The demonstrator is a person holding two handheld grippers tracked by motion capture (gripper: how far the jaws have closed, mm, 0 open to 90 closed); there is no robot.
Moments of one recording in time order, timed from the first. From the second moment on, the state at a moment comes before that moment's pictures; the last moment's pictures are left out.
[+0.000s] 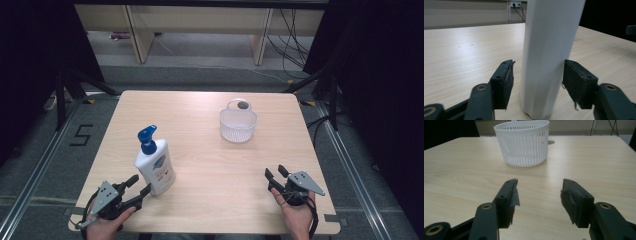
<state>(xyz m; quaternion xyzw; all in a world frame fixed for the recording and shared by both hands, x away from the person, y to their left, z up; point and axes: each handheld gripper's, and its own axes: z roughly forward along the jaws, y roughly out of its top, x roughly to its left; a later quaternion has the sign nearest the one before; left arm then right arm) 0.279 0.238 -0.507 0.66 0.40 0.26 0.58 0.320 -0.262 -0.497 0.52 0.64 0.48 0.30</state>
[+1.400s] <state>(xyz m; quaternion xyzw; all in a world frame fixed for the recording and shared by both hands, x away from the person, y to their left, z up) 0.288 0.202 -0.483 0.70 0.35 0.26 0.56 0.321 -0.261 -0.505 0.52 0.65 0.48 0.29</state>
